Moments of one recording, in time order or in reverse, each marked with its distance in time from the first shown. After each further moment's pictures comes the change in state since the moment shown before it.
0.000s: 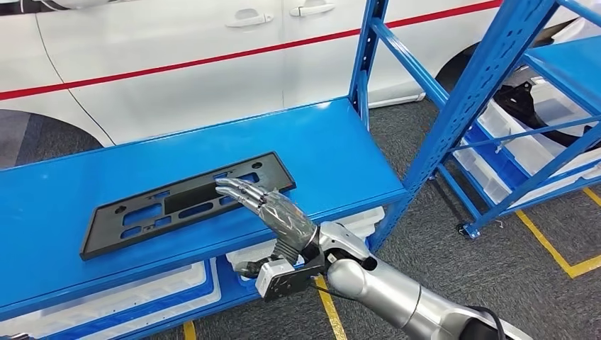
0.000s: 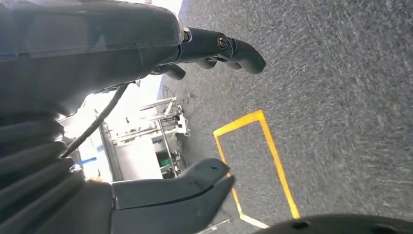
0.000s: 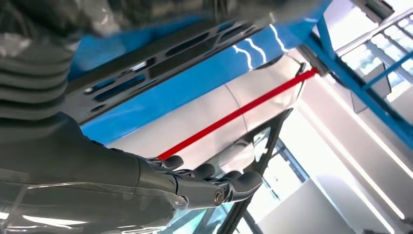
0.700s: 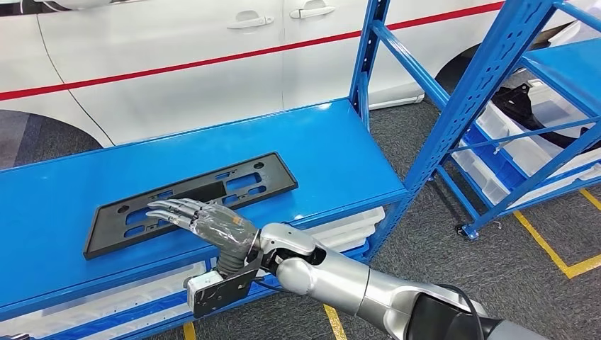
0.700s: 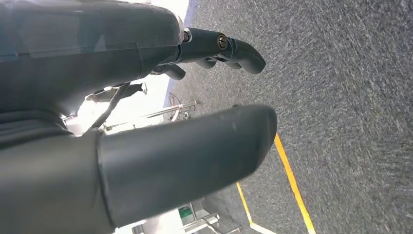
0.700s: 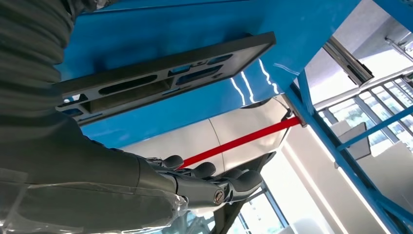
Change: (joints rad) left arm -0.001 0.001 -0.025 0.000 -0.006 -0.005 0.002; right arm -0.200 0.169 0.202 0.234 0.019 0.046 0.065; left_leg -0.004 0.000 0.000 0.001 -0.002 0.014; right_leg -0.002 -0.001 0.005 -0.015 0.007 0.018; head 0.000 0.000
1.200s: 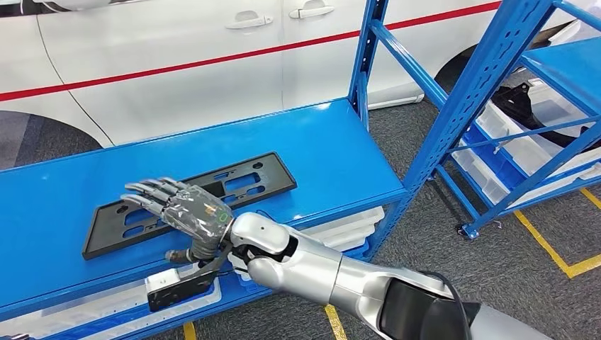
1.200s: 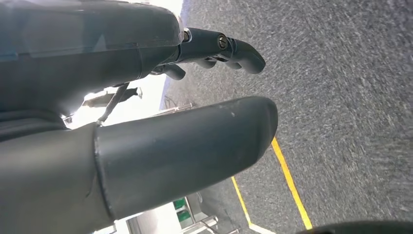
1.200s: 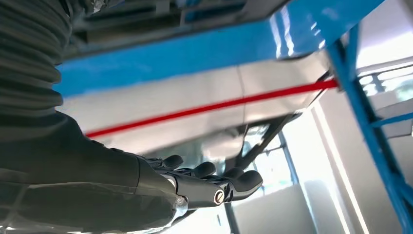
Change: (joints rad) left arm -0.002 -0.001 -0.008 0.000 -0.007 -0.047 -0.024; right arm -0.155 0.130 0.074 0.217 0.262 -0.193 0.135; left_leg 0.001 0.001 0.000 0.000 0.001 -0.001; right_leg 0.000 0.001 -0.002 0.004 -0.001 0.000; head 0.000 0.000
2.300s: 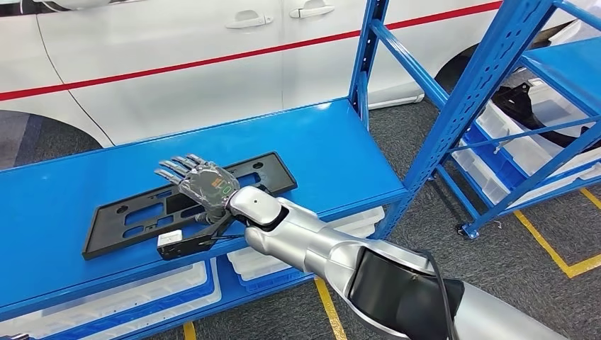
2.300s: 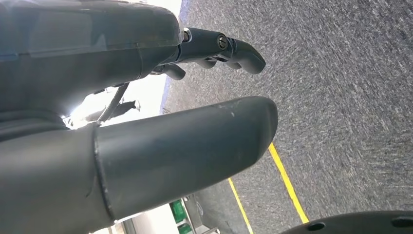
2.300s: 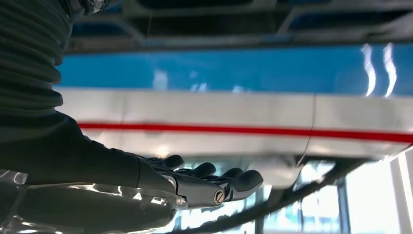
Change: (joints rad) left arm -0.014 0.000 -0.034 0.000 -0.024 -0.015 -0.013; right arm -0.181 0.113 -0.030 0.530 0.077 -0.022 -0.036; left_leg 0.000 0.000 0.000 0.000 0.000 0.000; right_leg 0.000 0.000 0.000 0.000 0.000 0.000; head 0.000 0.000
